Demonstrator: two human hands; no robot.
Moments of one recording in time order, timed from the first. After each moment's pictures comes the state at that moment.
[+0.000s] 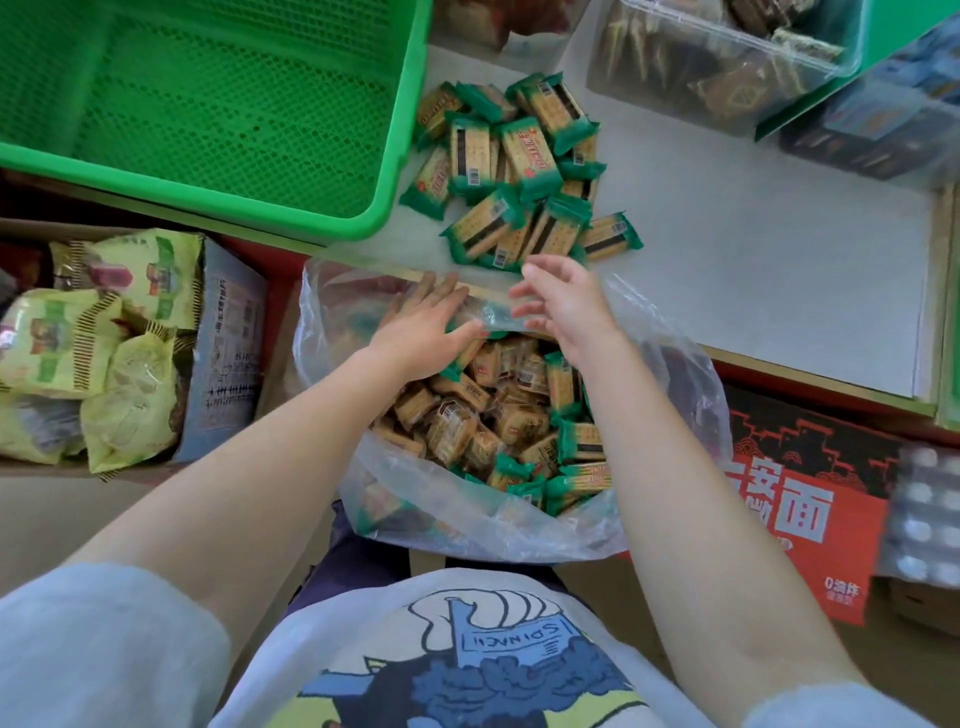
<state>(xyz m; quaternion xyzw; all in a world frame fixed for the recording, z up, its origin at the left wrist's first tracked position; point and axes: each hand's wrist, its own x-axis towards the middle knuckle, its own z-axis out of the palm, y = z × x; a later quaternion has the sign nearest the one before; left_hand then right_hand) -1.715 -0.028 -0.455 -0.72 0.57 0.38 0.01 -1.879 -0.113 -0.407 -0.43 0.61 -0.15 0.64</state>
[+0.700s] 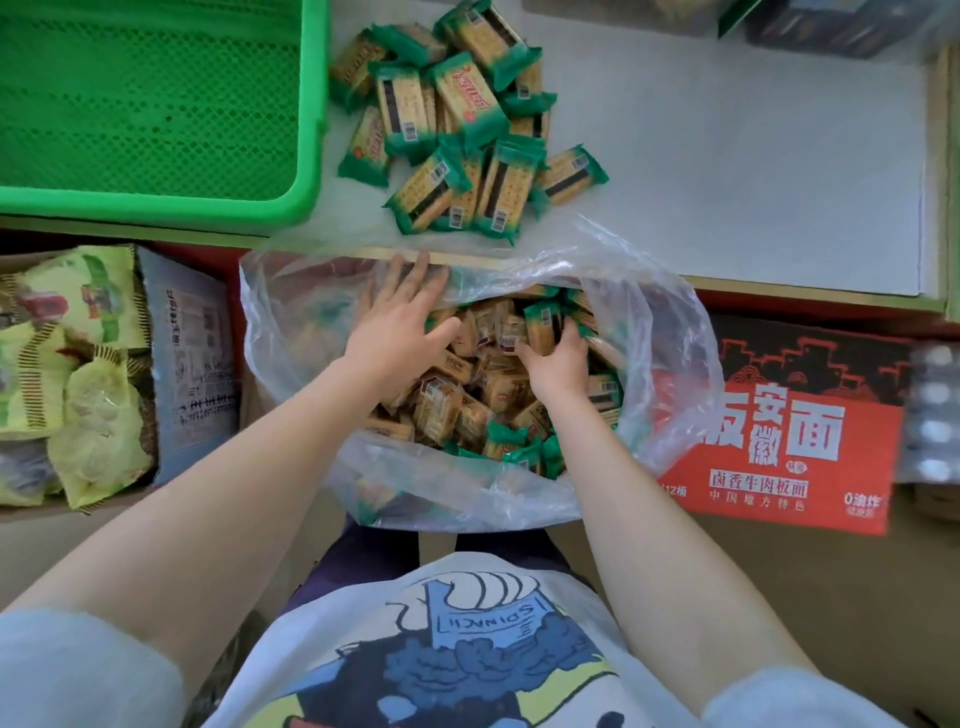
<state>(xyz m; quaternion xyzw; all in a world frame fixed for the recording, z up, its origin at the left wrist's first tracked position) -1.737 -0.012 -0.471 -0.71 0.62 0.32 0.04 -1.941 -0.033 -0.501 -0.45 0.77 -0.04 0.44</state>
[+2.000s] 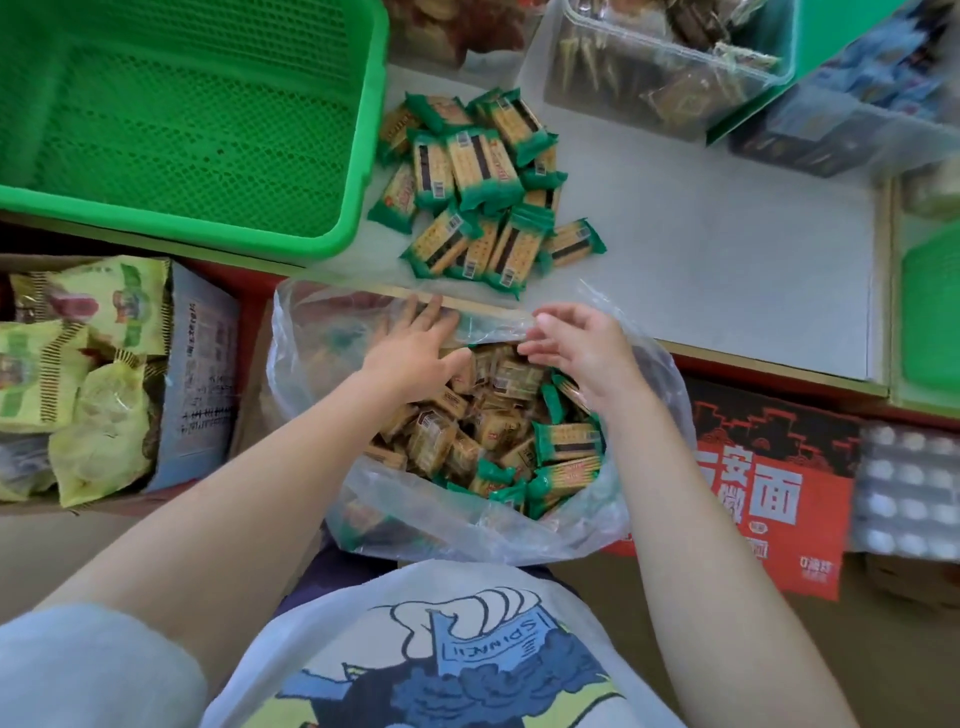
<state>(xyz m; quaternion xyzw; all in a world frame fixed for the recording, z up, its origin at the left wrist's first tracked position) -1.734 -0.026 -0.454 -0.71 0.60 0.36 0.08 -1.936 -0.089 -0.390 -0.42 0.61 -0.17 0.65</state>
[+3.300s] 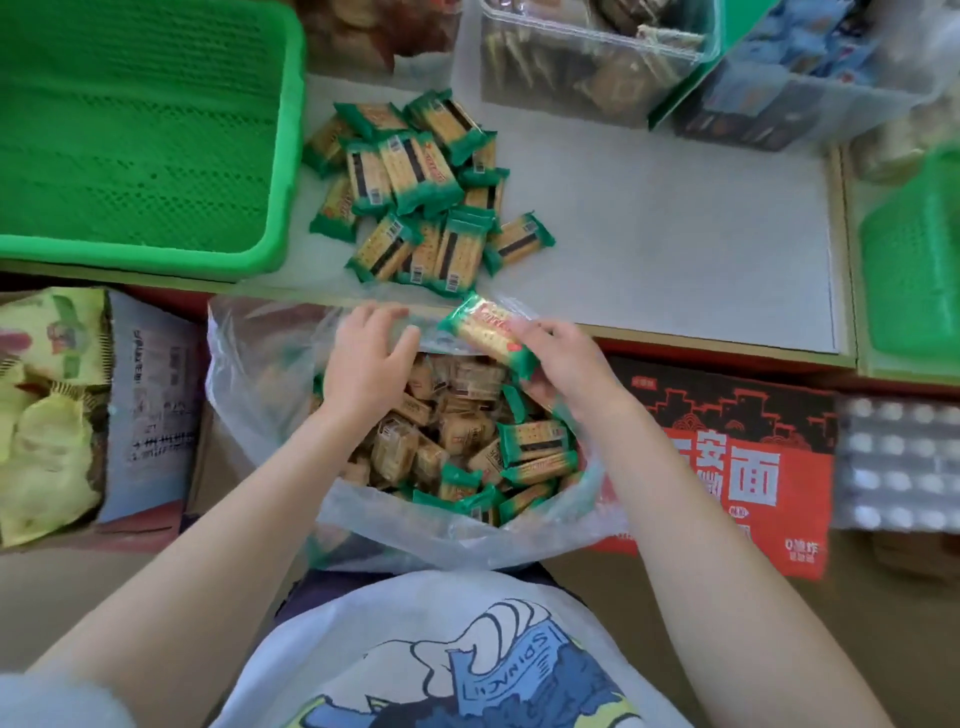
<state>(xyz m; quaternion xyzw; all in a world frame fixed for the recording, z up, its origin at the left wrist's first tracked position) -1.773 -0.017 -0.429 -0.79 0.46 0.34 -0.23 -1.977 -0.085 -0.380 -0.42 0.64 -0.11 0.63</state>
